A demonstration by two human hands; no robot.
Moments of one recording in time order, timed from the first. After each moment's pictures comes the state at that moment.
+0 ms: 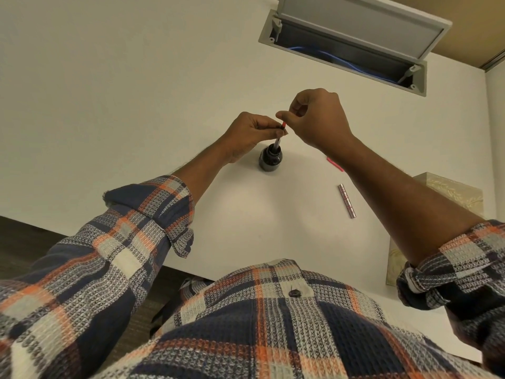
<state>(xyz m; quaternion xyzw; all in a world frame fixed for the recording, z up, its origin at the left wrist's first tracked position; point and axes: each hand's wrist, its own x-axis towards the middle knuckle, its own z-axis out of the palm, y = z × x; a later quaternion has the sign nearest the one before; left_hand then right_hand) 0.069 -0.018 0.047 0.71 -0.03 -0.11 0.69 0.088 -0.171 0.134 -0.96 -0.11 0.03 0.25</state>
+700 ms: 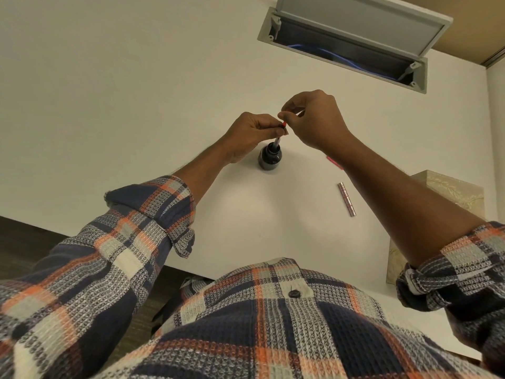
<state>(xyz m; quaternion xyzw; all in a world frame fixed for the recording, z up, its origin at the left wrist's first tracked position) 0.068 -0.022 0.047 0.72 -0.04 -0.11 0.68 0.089 -0.172 0.130 -0.95 -0.12 0.07 0.27</state>
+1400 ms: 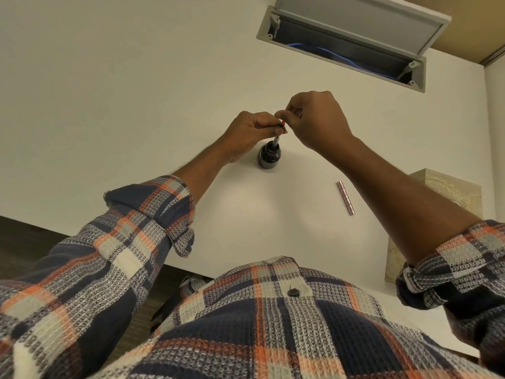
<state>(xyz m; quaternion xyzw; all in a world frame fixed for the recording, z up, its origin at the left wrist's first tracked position) 0.067 -0.022 0.044 0.70 -0.05 -0.09 0.70 0.086 -0.174 0.128 -0.97 -0.15 0.04 0.20</state>
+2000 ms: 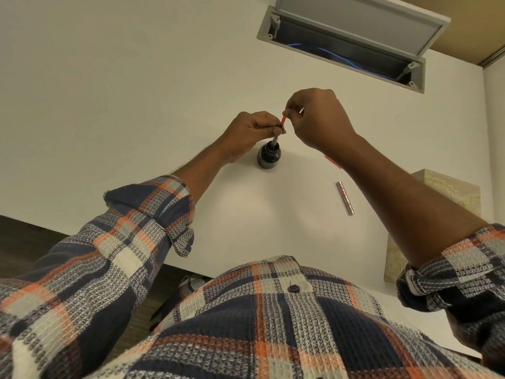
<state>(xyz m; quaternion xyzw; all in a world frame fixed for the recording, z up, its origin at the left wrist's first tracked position) 0.066 -0.021 0.042 0.71 -0.06 -0.09 0.70 0.084 -0.174 0.136 -0.97 -0.15 0.04 0.19</state>
